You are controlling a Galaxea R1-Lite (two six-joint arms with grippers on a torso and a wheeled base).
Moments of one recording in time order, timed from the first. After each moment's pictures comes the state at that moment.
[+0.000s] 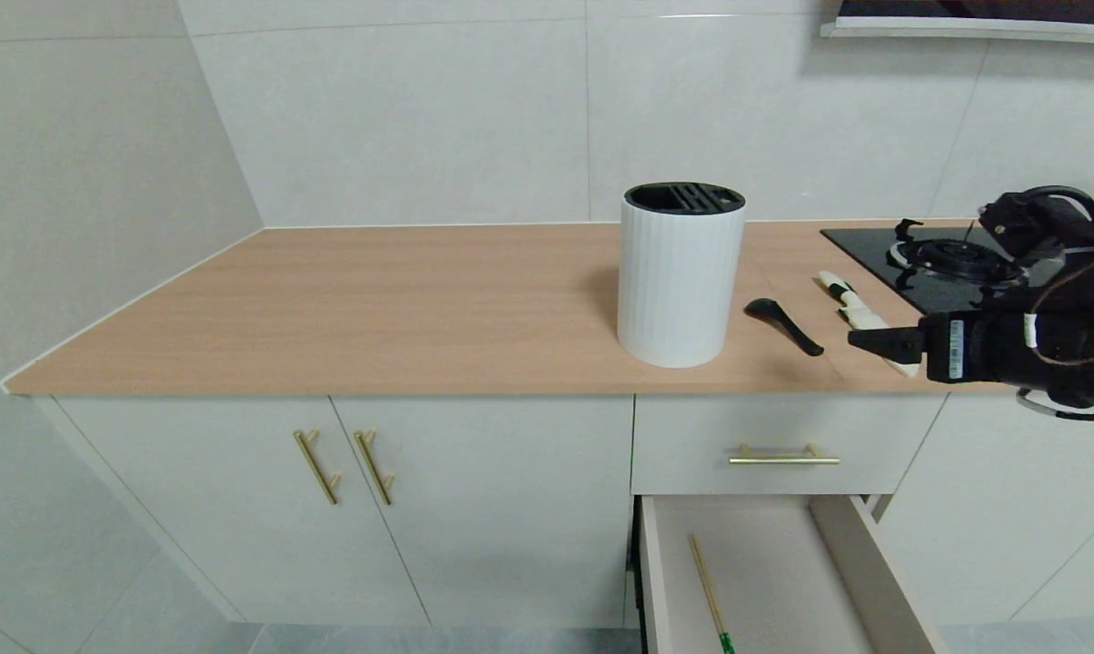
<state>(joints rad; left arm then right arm) 0.01 0.00 0.00 0.00 0.01 0.00 0.25 1.48 -0.98 -0.14 -0.07 0.06</state>
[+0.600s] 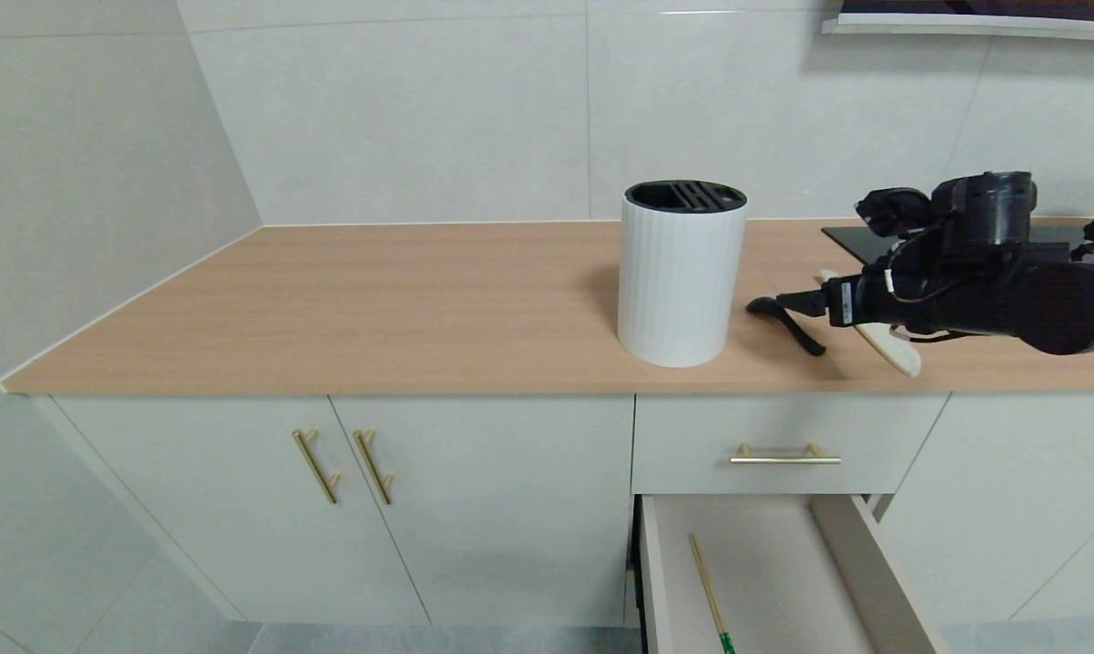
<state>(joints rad) 0.01 0.00 0.00 0.00 0.01 0.00 0.13 1.94 -1.37 -0.26 0.17 -0.10</state>
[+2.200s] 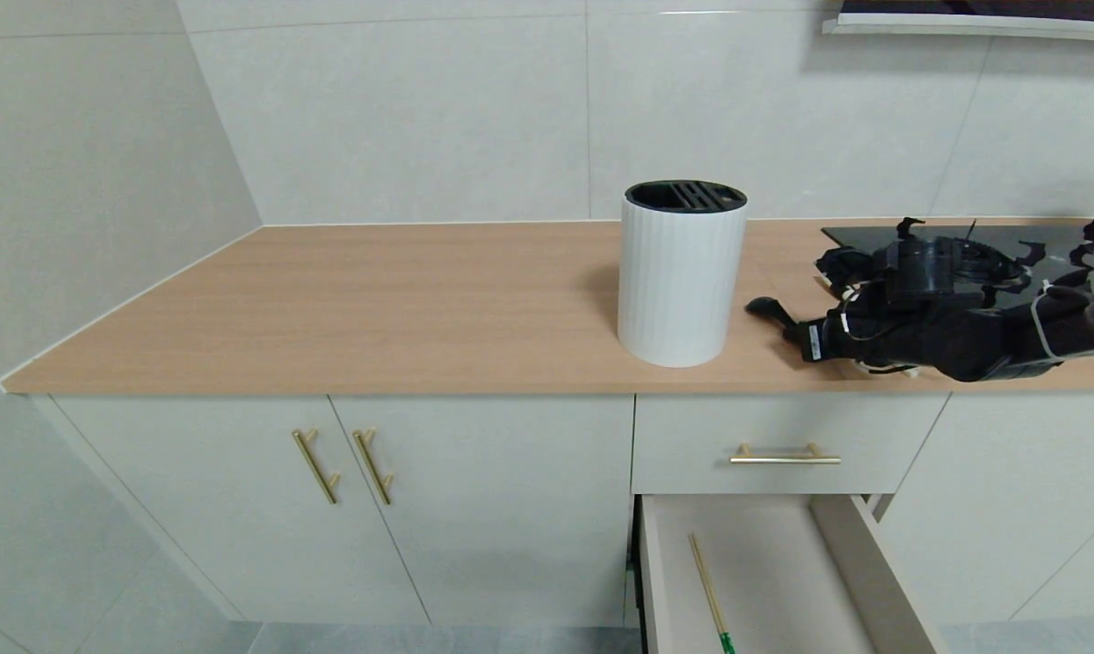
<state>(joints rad) 0.01 0.00 0.00 0.00 0.01 0.00 0.09 2.17 -1.46 -0.31 0.19 -0.14</state>
